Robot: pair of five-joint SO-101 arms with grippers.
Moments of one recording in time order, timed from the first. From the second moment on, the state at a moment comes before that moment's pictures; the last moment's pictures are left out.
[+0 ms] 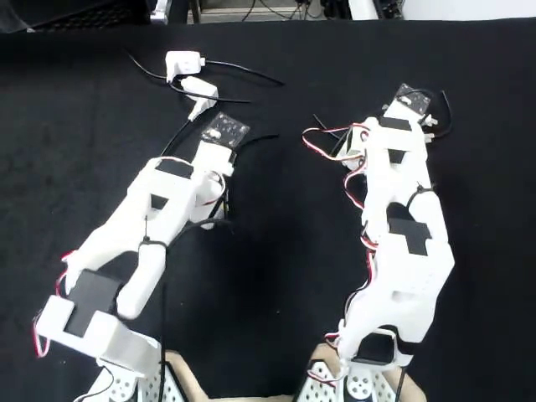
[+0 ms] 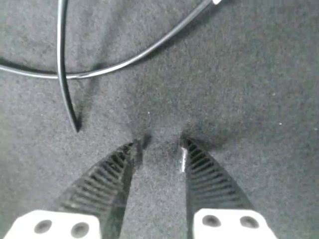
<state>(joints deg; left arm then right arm) 12.1 3.4 29.9 50.5 -14.5 7.6 28.5 0.3 58.1 -26.5</state>
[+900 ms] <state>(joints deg) 15.0 6.6 24.2 53.4 -14.1 7.6 28.5 0.3 57.6 -26.5</state>
